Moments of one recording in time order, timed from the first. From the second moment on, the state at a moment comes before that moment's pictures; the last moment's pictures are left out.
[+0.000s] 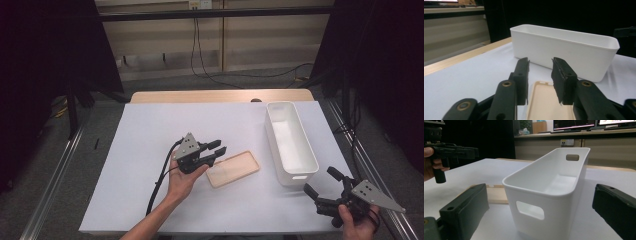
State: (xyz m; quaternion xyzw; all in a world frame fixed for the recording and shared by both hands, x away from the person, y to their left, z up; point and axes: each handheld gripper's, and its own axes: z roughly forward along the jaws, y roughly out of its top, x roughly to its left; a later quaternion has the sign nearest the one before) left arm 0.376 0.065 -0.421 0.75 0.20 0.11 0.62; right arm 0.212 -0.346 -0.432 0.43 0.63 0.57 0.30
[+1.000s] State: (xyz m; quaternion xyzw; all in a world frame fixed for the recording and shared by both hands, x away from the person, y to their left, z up) left arm 0.383 0.029 -0.423 0.85 0.16 -0.04 0.49; right arm 0.211 -0.346 -0.432 0.43 0.63 0.57 0.30
